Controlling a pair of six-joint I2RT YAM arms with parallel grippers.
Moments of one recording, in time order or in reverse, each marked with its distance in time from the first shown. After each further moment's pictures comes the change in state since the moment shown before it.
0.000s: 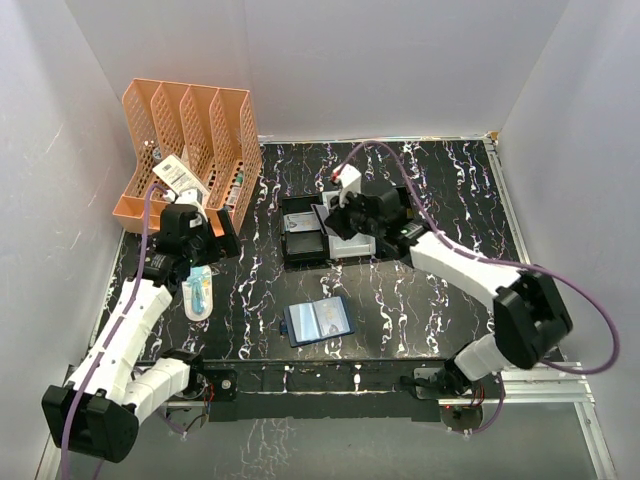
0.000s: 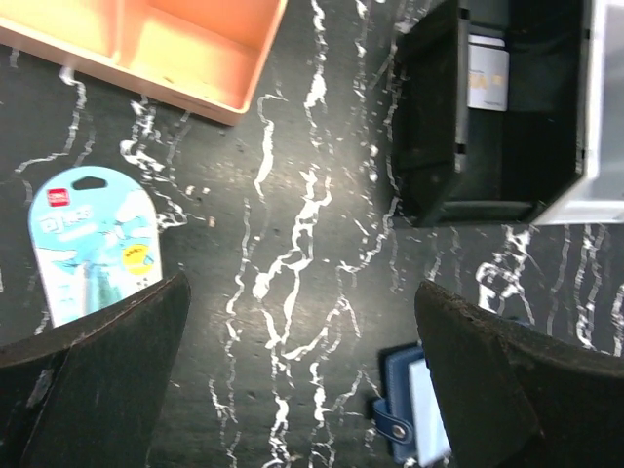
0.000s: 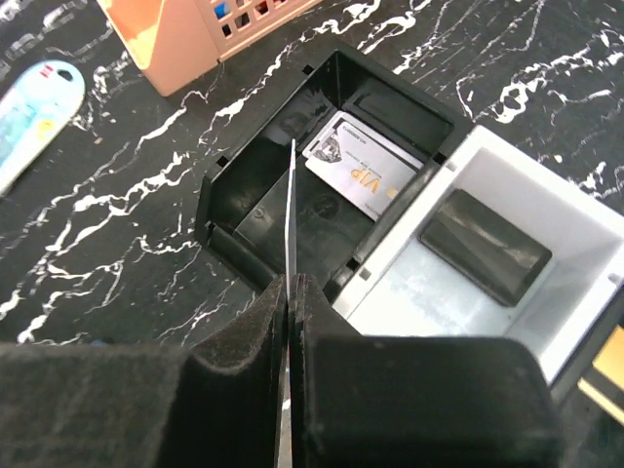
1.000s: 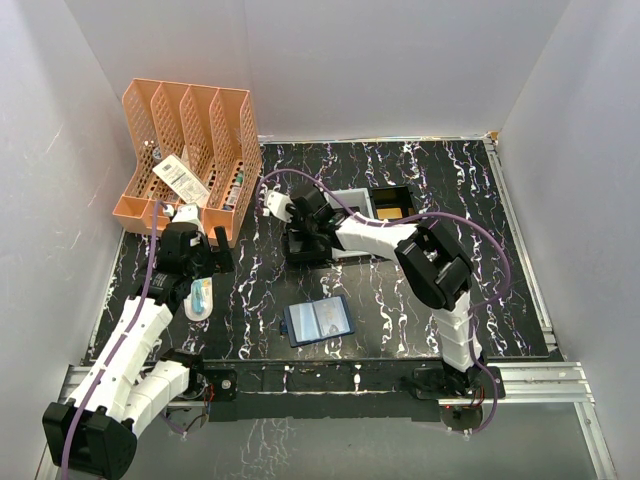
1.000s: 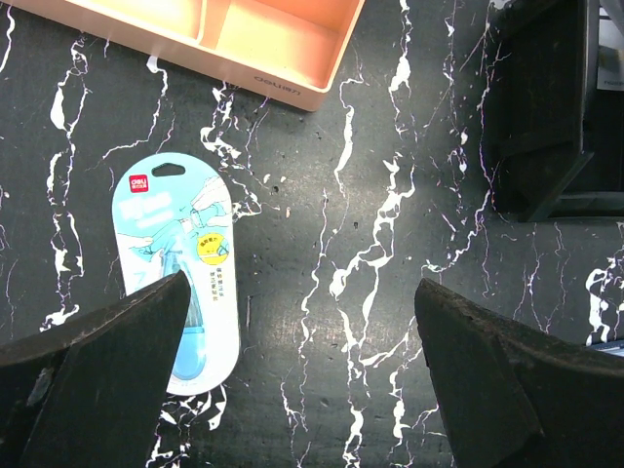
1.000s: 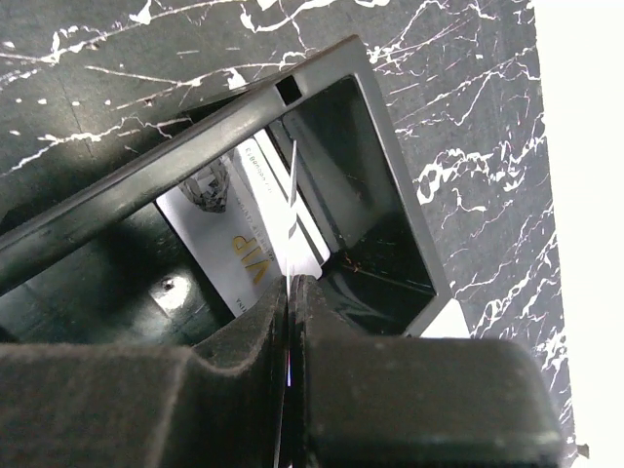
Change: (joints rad) left arm 0.018 -0.109 -0.164 0.064 -0.153 0.124; right arm 0.151 0.635 0.460 -0.076 0.397 -0.723
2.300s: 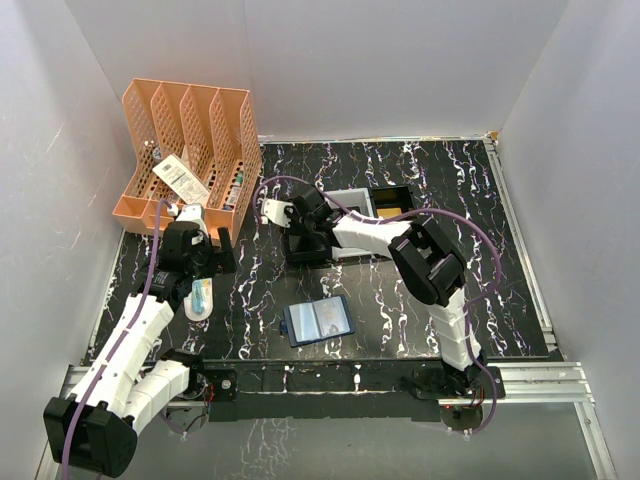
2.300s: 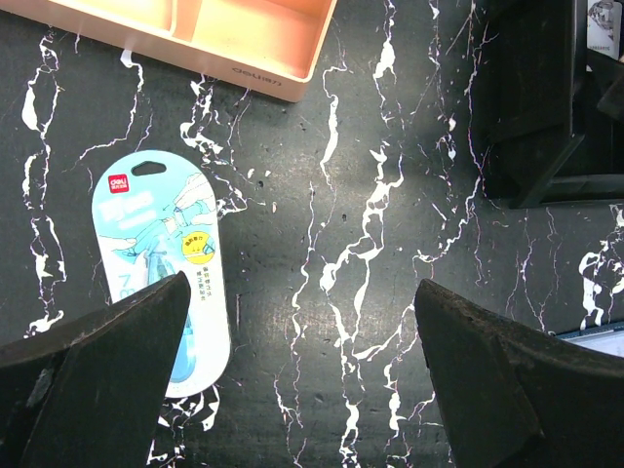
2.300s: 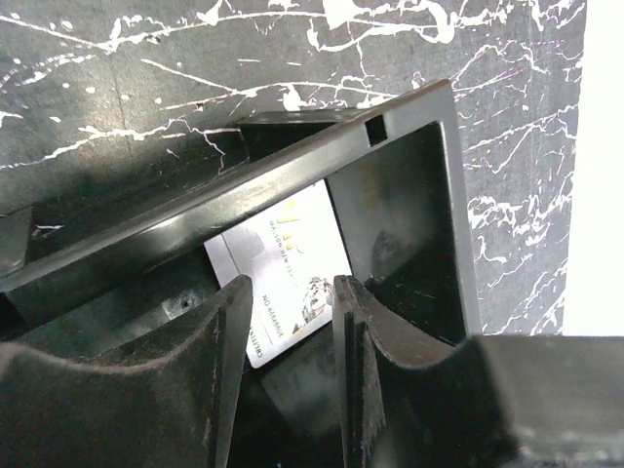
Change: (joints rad) left arm 0.000 0.022 0.000 0.004 0.043 0.016; right arm -0.007 0.071 0.045 -0.029 -0.098 -0.153
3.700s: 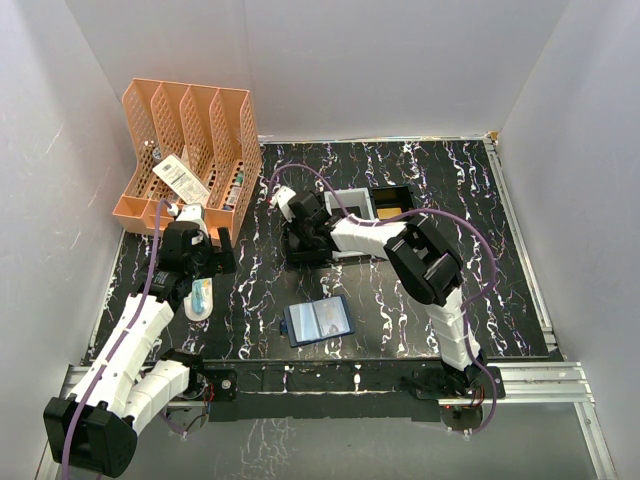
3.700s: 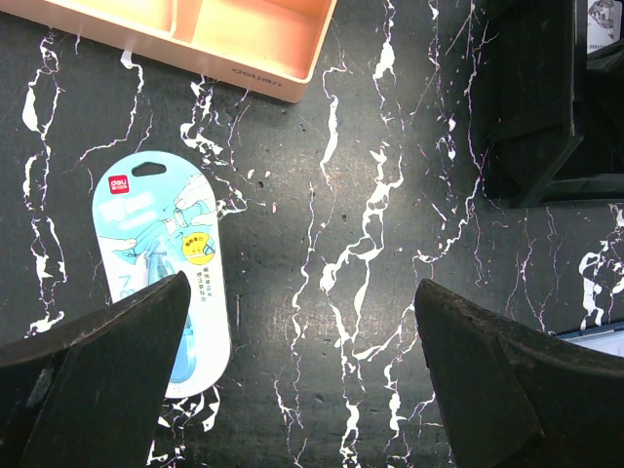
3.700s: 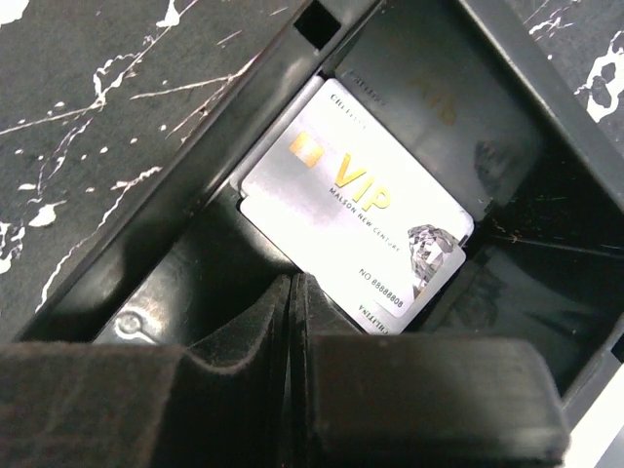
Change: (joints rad) left arm 0.000 0.000 0.000 0.002 0.001 0.002; right arm 0.003 0.010 -0.022 -0.023 0.053 0.618
